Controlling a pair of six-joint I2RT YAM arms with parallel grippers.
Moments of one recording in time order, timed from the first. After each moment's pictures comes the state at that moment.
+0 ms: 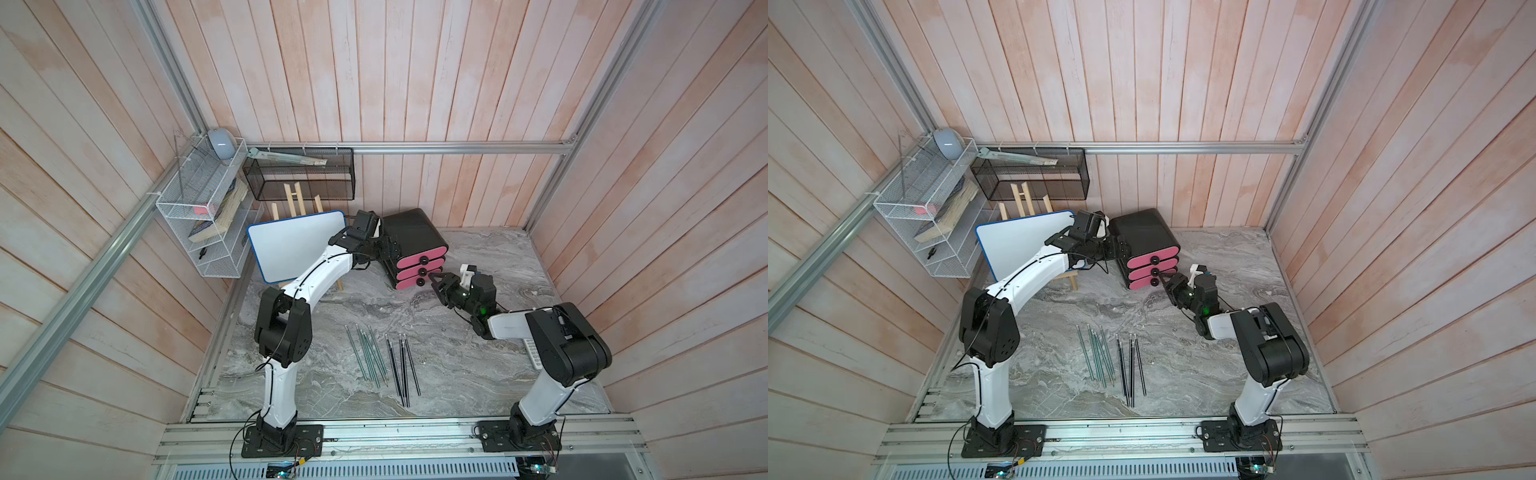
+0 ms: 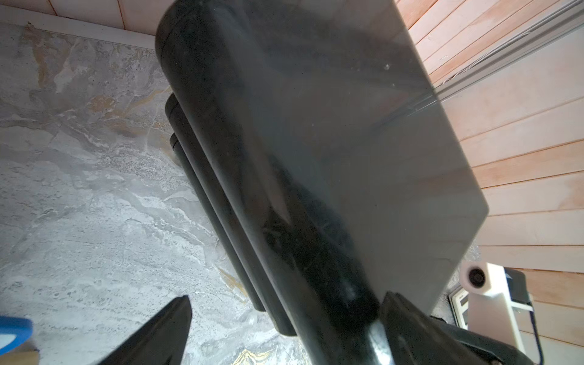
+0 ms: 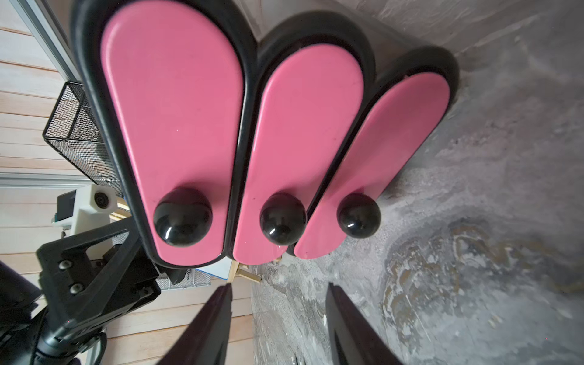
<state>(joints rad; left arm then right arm) -0.46 2.03 1.83 -0.56 0.18 -0.47 0.32 1.76 0.65 0.85 -0.40 1.30</state>
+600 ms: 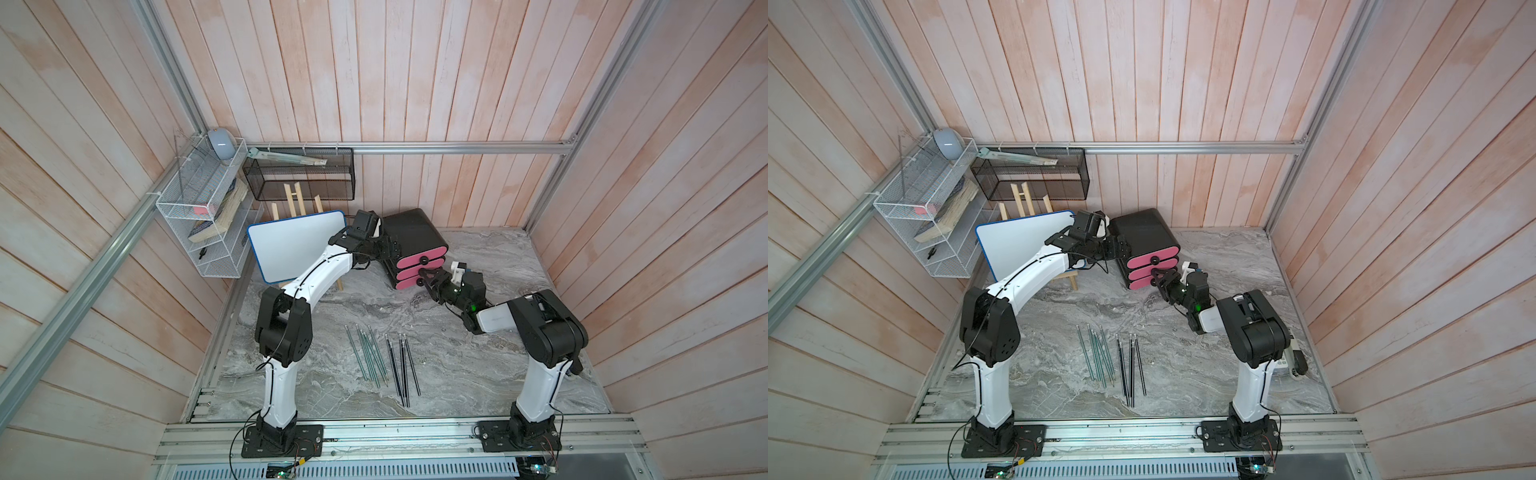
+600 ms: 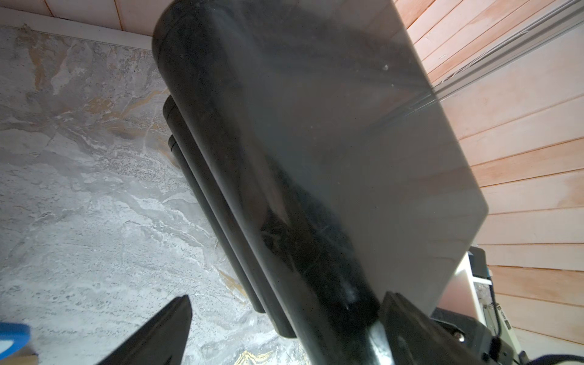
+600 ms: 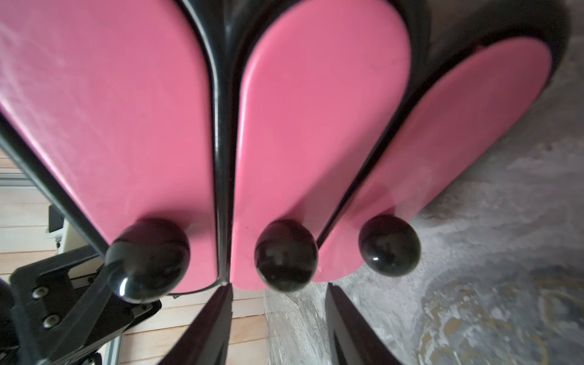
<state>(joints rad) -0.46 2.04 1.84 -0.56 0.18 -0.47 0.35 1.92 0.76 0.95 -0.42 1.36</state>
